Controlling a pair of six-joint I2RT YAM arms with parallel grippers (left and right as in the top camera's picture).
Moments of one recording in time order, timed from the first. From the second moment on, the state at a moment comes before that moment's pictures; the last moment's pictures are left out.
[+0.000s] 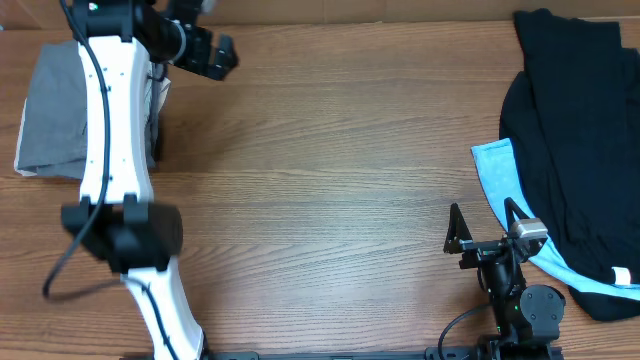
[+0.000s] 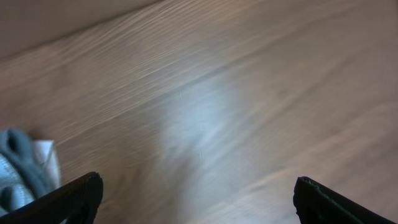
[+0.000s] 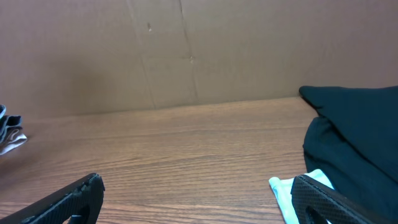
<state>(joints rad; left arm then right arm) 0.00 2.08 2.35 -1.31 0.37 0.34 0.00 0.01 0.02 -0.02 -0.14 0.14</state>
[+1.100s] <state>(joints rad) 0.05 0.41 0.33 -0.22 0.33 0.34 0.00 0.01 0.02 -0.02 -0.14 0.14</state>
